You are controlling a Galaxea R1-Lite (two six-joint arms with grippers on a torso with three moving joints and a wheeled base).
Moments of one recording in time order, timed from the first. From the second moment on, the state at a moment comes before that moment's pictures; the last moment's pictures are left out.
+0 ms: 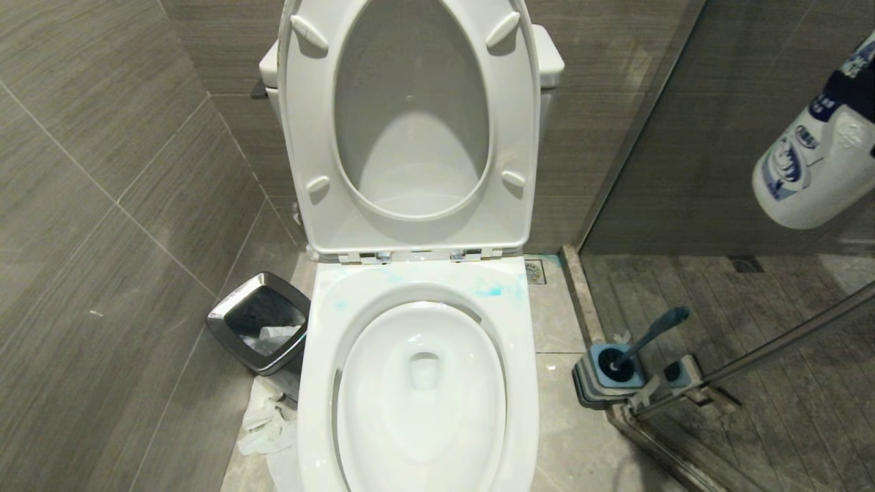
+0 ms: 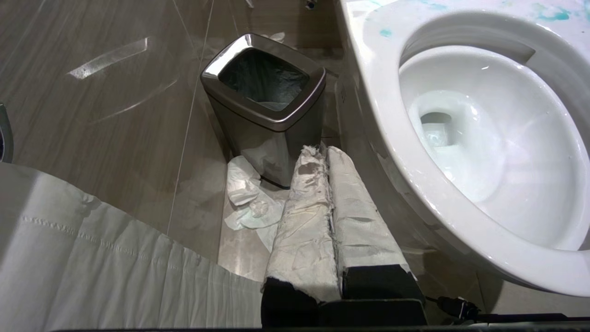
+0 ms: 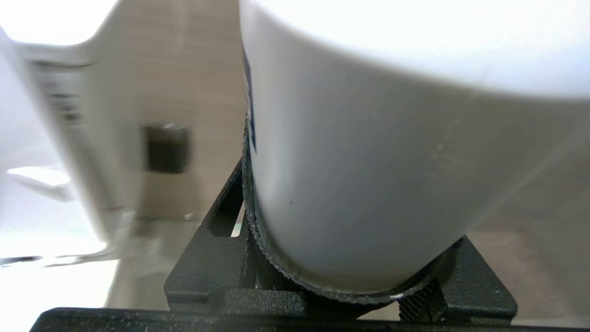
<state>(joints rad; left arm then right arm) 0.00 0.00 0.00 0.00 0.00 0.01 0.33 1.21 -0.93 -0.62 -0.49 -0.29</state>
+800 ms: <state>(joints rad) 0.00 0.00 0.00 0.00 0.00 0.01 0.85 1.49 -0.98 -0.64 -0.86 -0.43</state>
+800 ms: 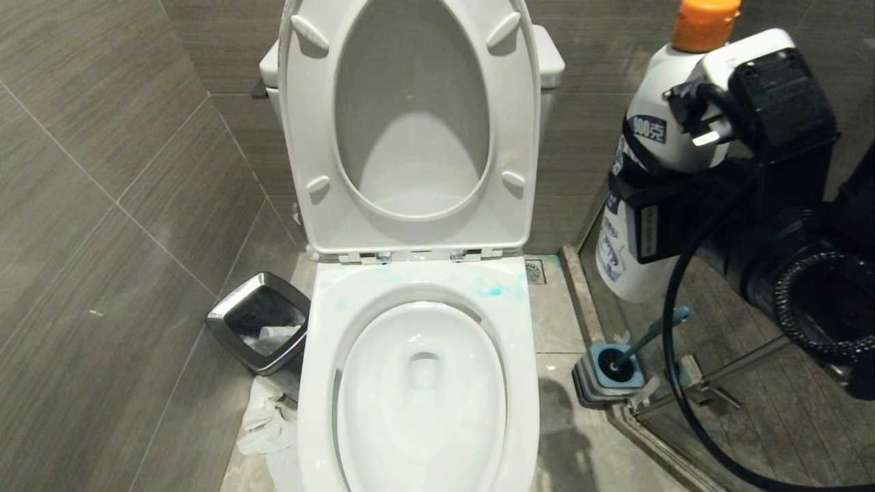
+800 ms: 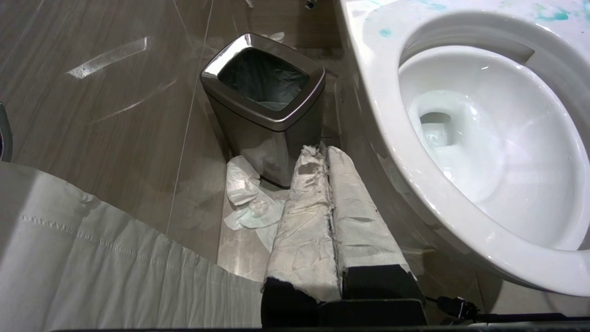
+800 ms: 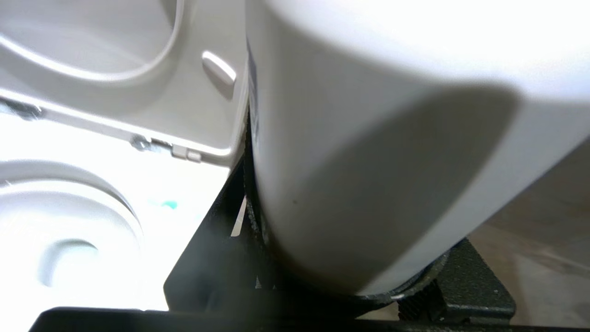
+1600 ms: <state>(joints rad) 0.00 0.00 0.00 0.00 0.00 0.01 0.87 1.69 -1.09 -0.67 -0.96 -0.97</state>
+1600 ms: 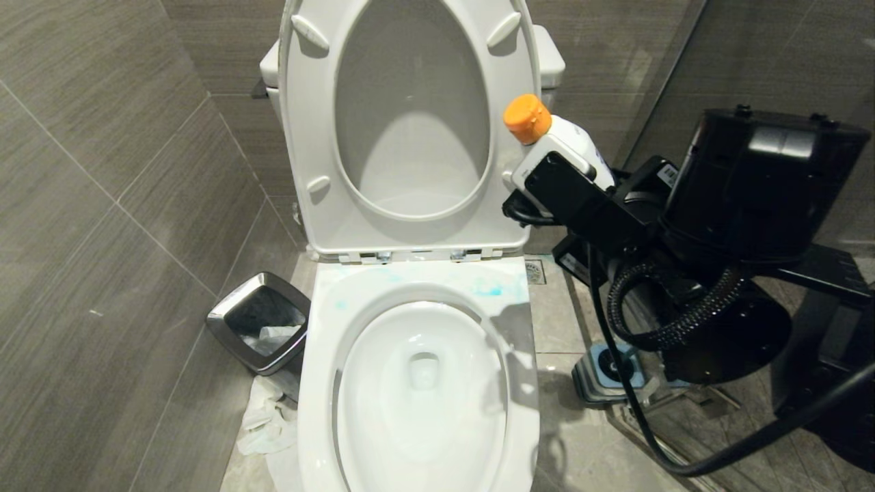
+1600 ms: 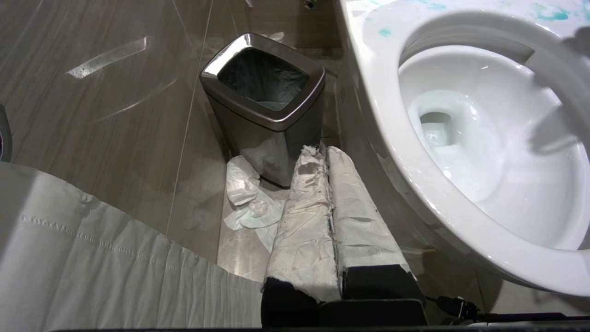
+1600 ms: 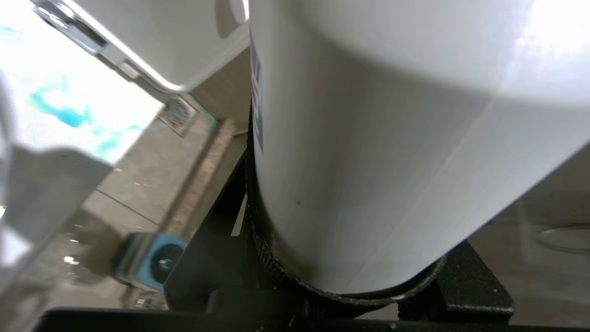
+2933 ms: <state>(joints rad) 0.00 0.00 0.00 0.00 0.00 0.01 0.98 1.86 -1.04 -1.26 -0.98 -2.51</state>
